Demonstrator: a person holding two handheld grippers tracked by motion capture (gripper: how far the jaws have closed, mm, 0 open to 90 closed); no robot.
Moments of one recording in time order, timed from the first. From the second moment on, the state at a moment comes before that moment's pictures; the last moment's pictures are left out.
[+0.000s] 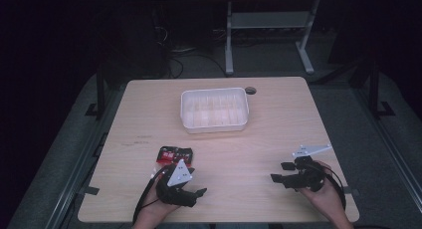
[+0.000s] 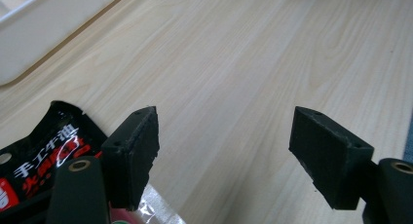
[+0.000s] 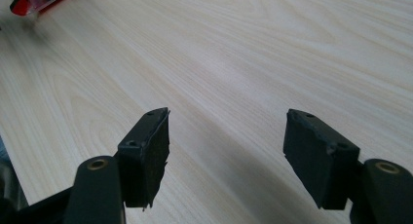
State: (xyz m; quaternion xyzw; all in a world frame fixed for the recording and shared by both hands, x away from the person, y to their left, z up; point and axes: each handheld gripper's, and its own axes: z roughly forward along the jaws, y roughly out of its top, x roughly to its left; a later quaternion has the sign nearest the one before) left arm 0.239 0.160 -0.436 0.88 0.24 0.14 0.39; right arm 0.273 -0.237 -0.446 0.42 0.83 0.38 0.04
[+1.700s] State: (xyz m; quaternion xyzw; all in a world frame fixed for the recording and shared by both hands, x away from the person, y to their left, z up) left arm 0.251 0.226 -0.432 0.84 0.35 0.18 0.37; right arm 0.272 -0.231 -0.448 0.41 0.83 0.38 0.03
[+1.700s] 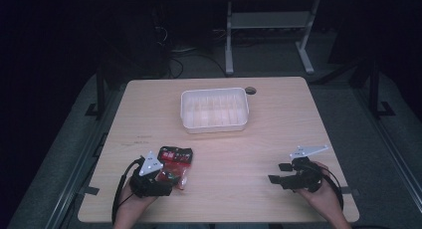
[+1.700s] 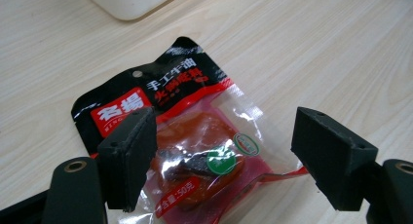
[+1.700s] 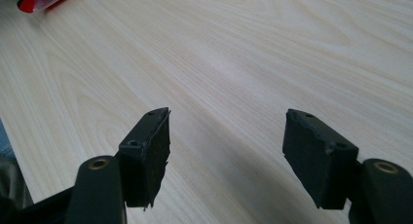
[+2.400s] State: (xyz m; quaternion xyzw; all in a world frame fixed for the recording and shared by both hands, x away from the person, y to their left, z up) left arm 0.263 0.236 -0.445 0.84 0.40 0.15 0.34; right arm 0.273 -0.228 -0.448 0.41 0.83 0.38 0.03
